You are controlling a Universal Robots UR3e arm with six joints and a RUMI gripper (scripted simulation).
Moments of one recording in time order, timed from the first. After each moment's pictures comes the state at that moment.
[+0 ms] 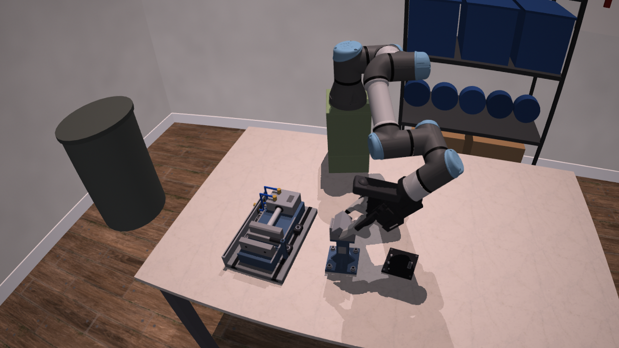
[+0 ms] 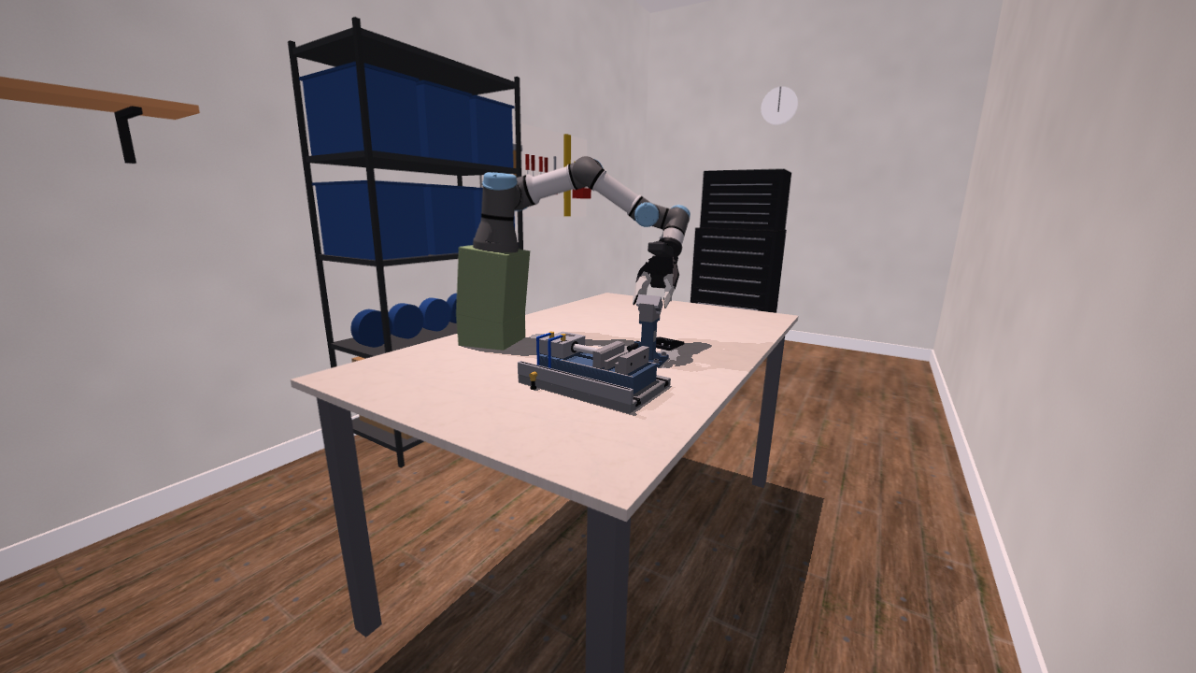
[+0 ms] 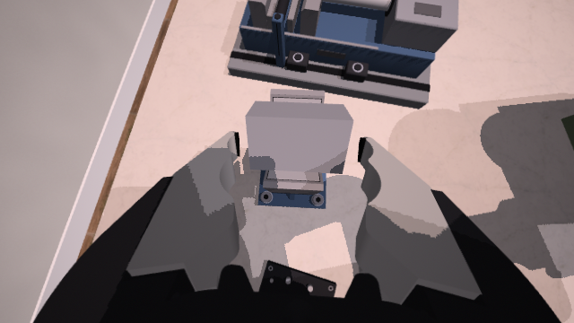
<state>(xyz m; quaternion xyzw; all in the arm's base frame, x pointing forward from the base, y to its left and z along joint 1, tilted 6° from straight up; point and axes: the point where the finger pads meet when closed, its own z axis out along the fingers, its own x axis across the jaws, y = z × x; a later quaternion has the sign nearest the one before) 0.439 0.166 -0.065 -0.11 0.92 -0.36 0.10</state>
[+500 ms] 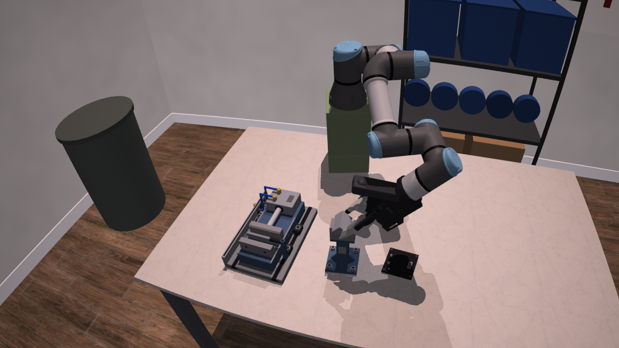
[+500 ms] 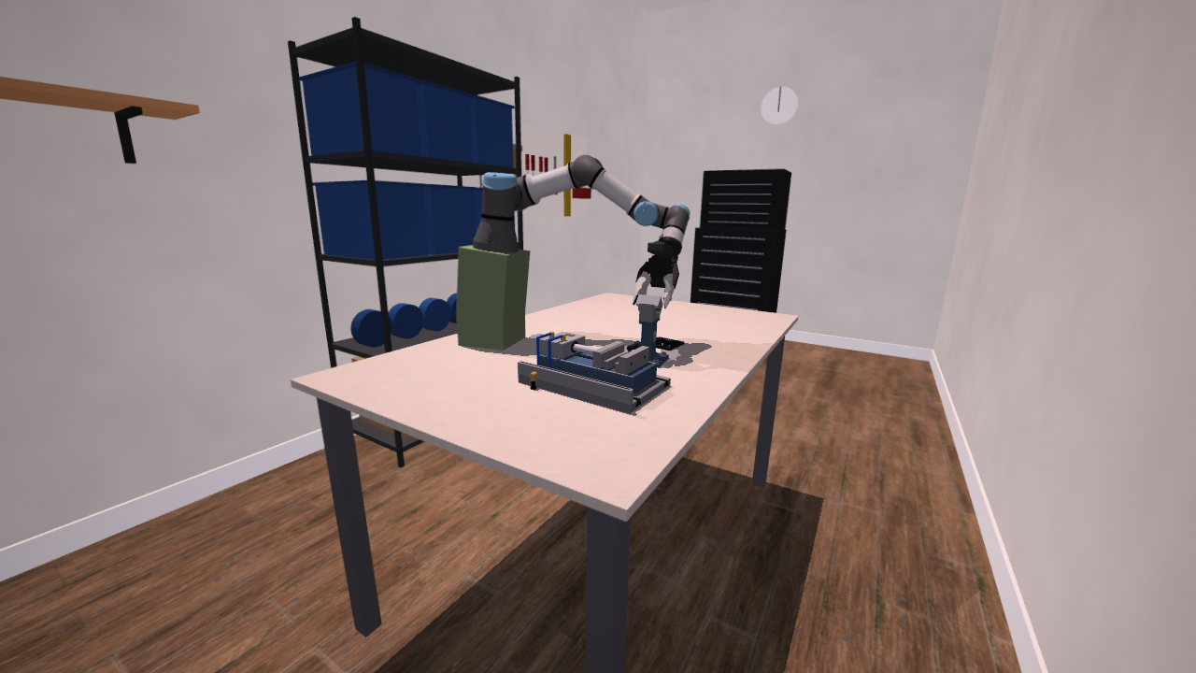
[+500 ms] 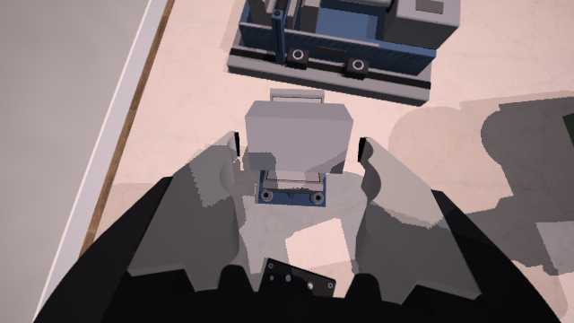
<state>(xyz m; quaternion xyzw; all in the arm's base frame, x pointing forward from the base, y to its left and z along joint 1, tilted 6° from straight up) 0.439 0.166 -0.066 -0.11 0.92 -0.36 0.10</state>
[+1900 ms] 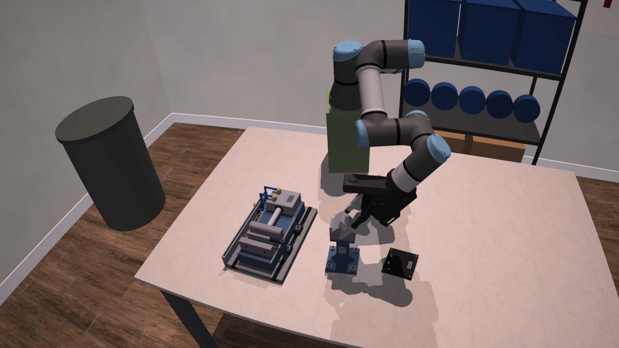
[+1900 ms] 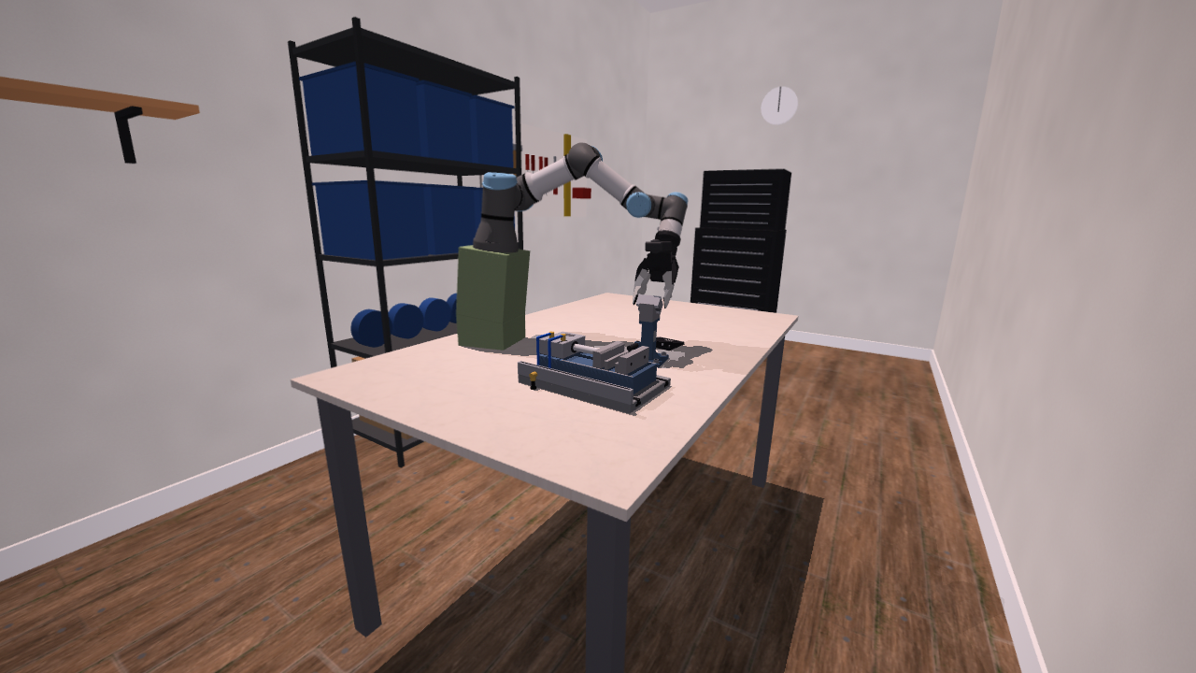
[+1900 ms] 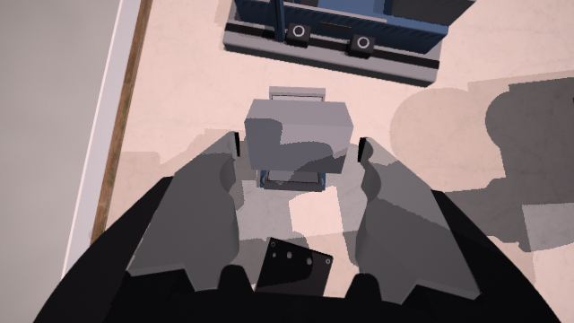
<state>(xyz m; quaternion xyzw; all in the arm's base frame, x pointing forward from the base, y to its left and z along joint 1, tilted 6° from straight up) 0.439 0.165 -0.065 -0.11 0.95 -0.29 0.09</state>
